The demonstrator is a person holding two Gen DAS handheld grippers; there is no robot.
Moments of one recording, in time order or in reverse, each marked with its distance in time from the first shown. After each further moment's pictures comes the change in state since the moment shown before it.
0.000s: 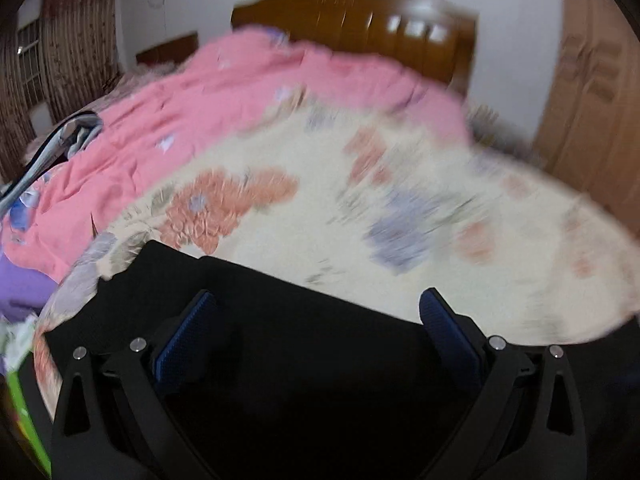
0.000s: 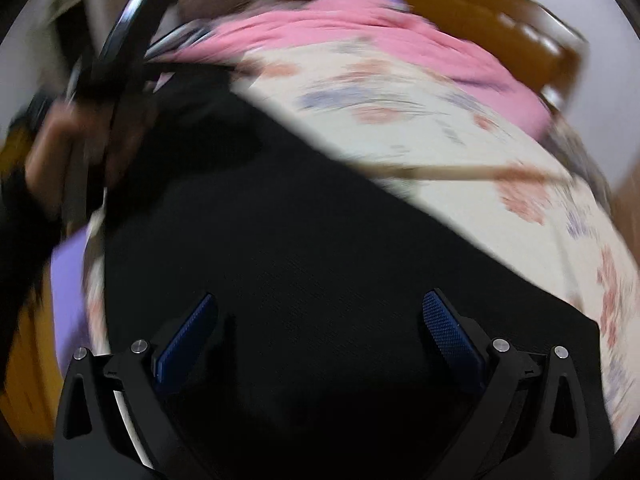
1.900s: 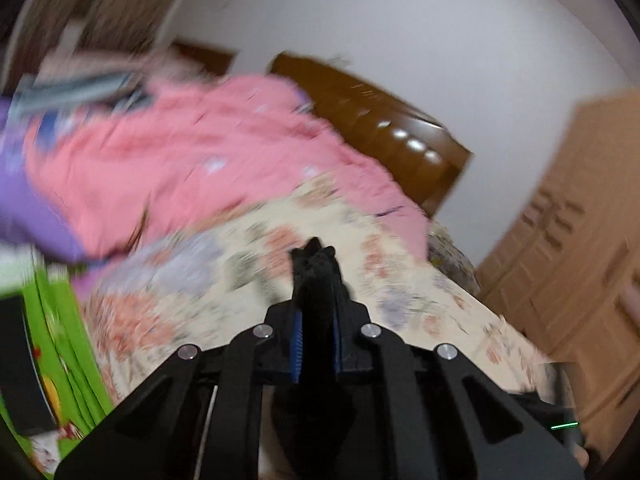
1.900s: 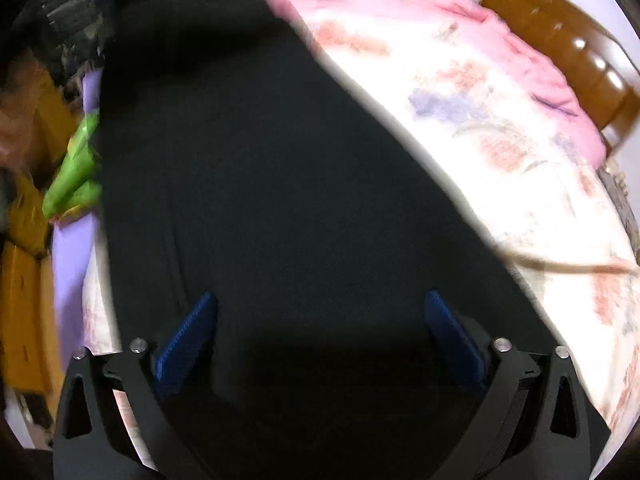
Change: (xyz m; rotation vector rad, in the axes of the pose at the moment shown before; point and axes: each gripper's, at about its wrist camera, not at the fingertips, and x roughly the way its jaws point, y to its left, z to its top) left arm -0.109 0.141 -0.029 -0.308 -0.259 -0.215; right arm 0.075 0.053 0.077 -0.115 0.021 0.096
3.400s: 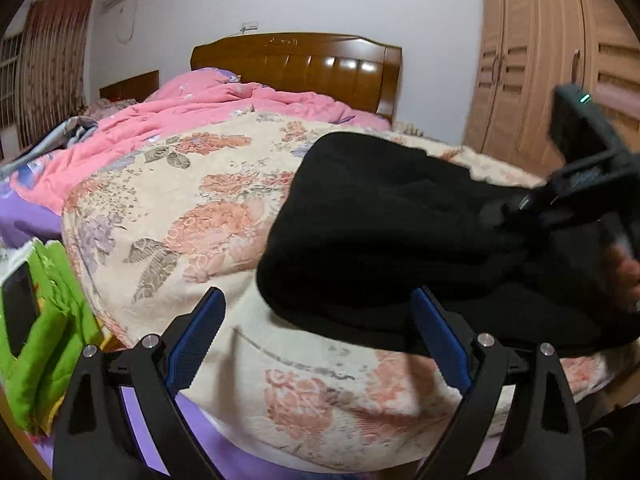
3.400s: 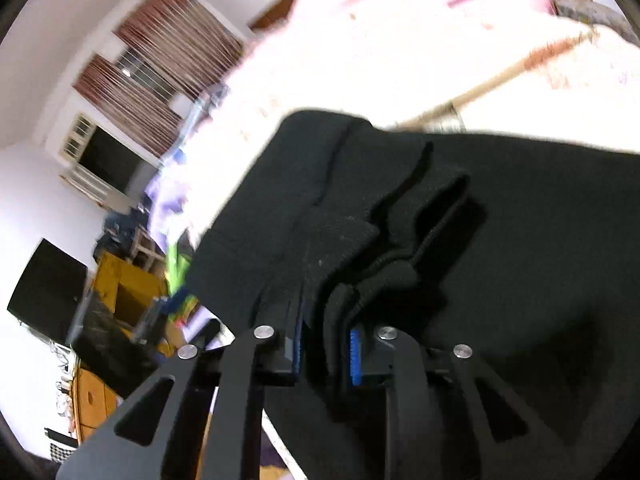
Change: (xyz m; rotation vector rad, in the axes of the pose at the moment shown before) left arm -0.029 -0.100 -0.209 0.393 0.158 0.056; right arm -0.105 -0.078 -0.116 0.615 -0.157 0.352
